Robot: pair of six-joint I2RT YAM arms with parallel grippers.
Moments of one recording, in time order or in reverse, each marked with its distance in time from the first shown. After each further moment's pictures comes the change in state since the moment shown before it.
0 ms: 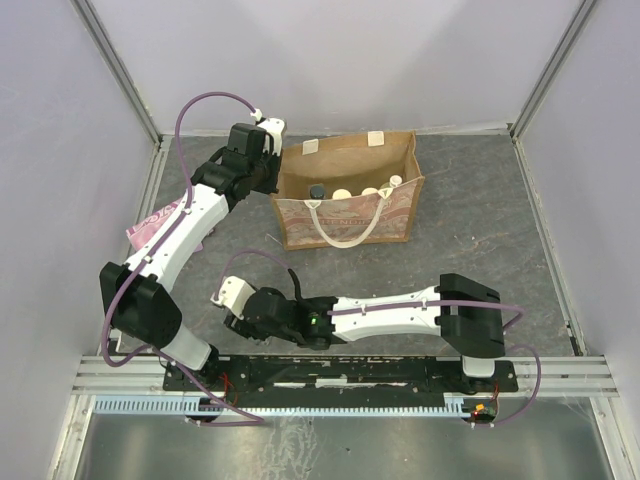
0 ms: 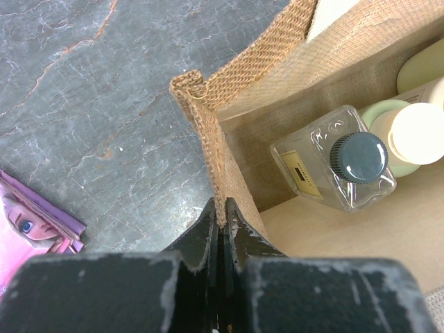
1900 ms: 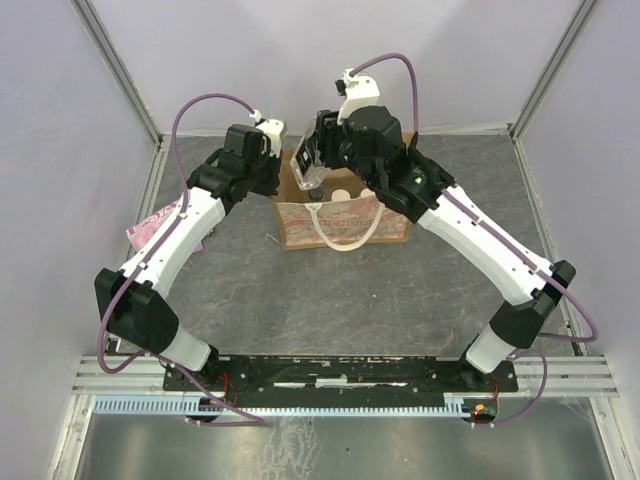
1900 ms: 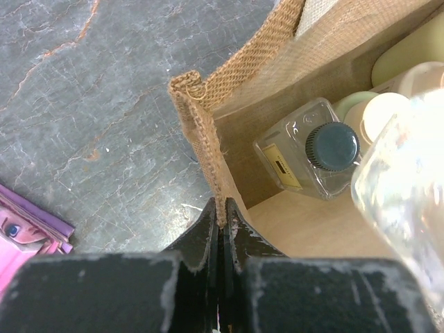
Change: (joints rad) left arm 0.000 -0.035 -0.015 -0.007 0.055 0.000; right arm -0.595 -0.220 0.559 -0.446 0.066 0.239
